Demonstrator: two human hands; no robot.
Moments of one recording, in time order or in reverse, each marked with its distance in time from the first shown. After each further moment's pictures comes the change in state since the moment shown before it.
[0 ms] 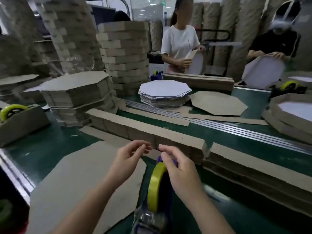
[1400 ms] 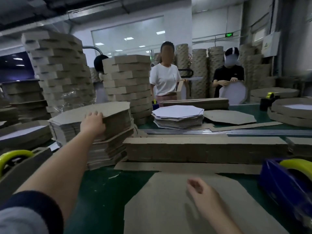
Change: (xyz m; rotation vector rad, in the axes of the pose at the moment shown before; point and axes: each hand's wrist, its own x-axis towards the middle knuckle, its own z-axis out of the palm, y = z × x) left_hand 0.291 -0.189 -0.372 1.199 0.127 0.143; right_hand 0.037 0.197 0.309 -0.303 0.236 0.291
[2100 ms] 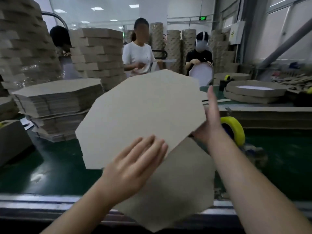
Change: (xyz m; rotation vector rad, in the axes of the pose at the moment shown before) left_hand -0.331 0.131 -0.074 -0.389 0.865 1.046; right_hand -0.057 -0.229 -0.172 1.195 -0.035 -0.094
